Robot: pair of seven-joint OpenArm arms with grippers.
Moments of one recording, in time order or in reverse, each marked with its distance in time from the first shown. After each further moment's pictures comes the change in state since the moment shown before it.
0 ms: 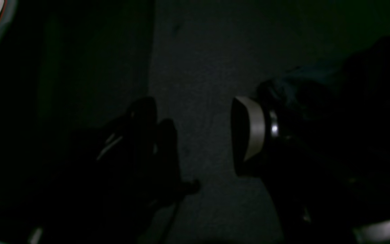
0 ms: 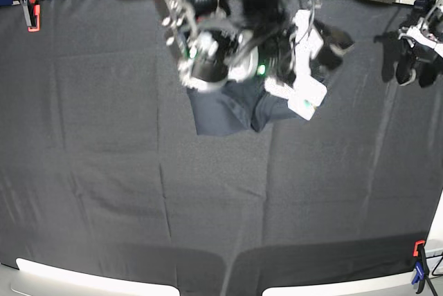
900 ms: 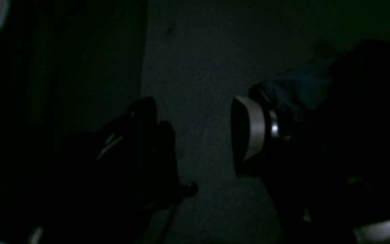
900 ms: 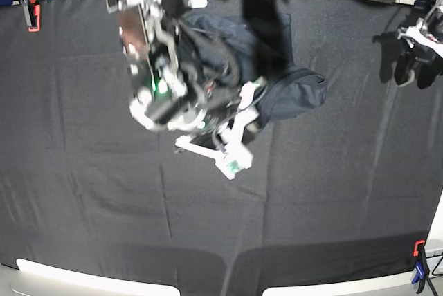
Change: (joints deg) left arm 0.0 0.1 0.0 0.0 -0.2 -0.1 -0.2; right arm 9.2 5.6 9.3 -5.2 -29.6 -8.9 1.9
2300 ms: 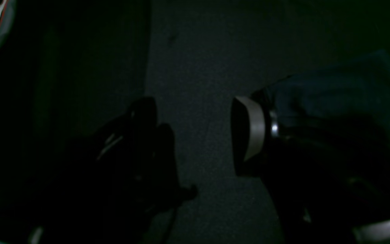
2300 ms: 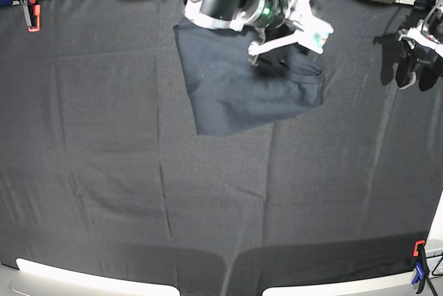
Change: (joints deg) left arm 0.0 -0.1 0.0 0.0 0.3 0.0 -1.5; right arm -17.9 2.4 -27.4 18.8 5.0 0.3 -2.1
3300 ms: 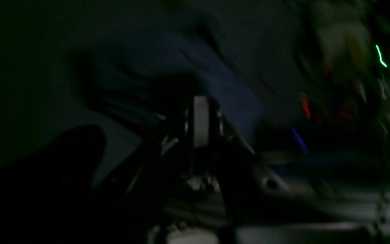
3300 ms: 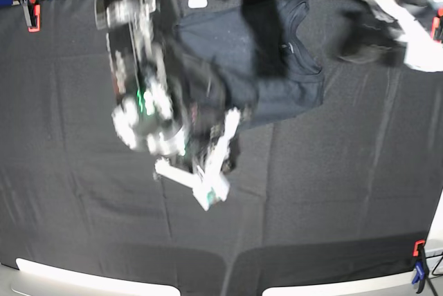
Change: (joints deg) left arm 6.9 3.7 15.1 9.6 -29.6 0.1 29.5; right arm 24.8 -0.2 29.9 -23.8 -7.3 -2.6 10.2
